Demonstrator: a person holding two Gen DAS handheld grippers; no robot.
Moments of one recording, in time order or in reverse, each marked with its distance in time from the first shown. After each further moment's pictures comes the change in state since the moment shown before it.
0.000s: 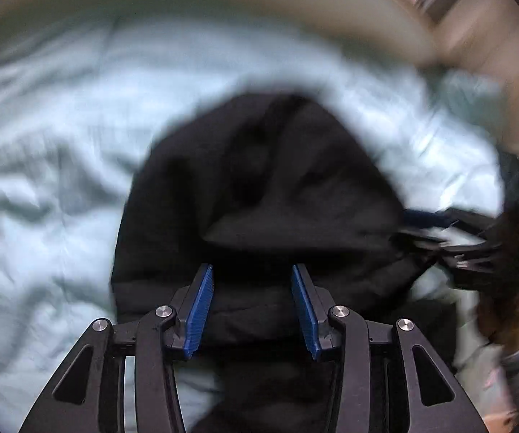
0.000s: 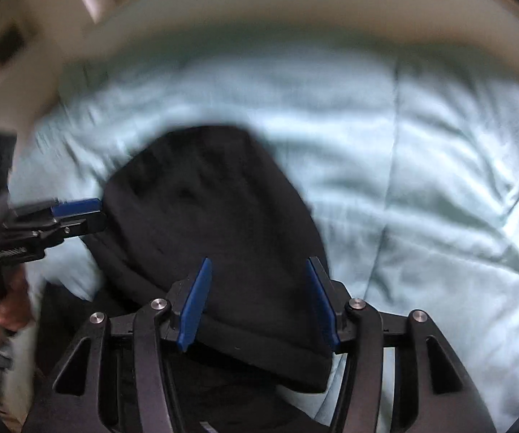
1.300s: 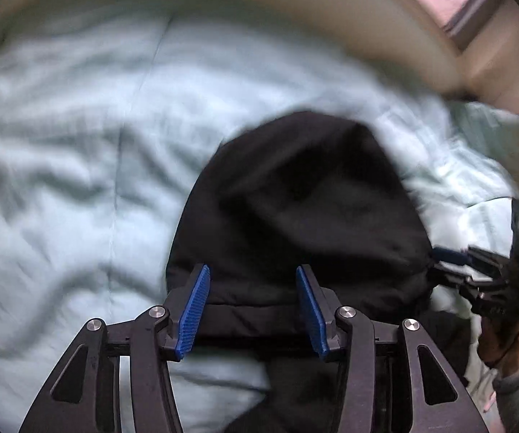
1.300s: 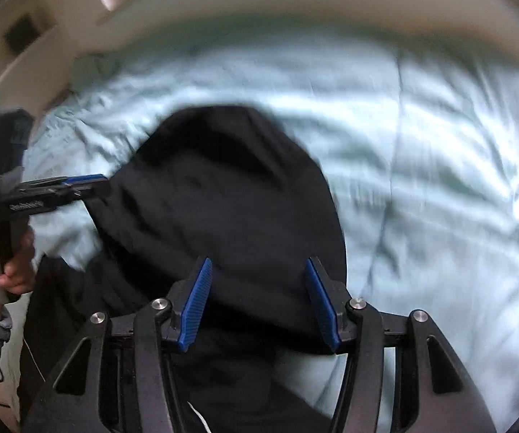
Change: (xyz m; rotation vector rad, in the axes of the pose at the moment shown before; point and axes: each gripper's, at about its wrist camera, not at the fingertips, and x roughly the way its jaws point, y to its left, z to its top) left arm -0.014 0.041 -0.003 -0.148 -0.050 0.005; right arm 0.005 -0.010 -0.028 0.014 -0.005 0.043
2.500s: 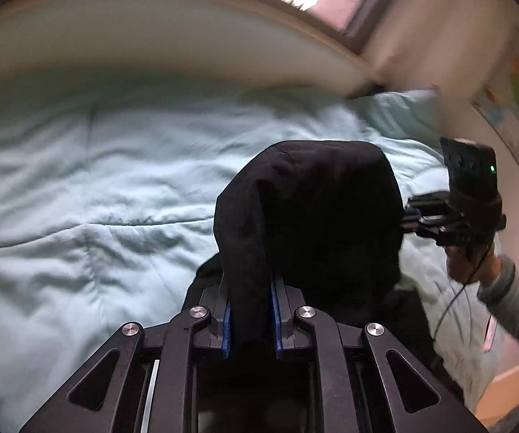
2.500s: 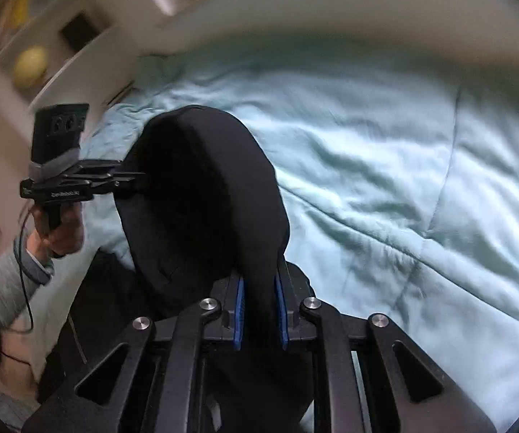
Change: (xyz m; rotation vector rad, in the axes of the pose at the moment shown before) left arm -0.132 -0.055 -0.004 0.317 -0.163 -0.214; right arm -0.059 0.007 0.037 -0.188 -0.064 0.237
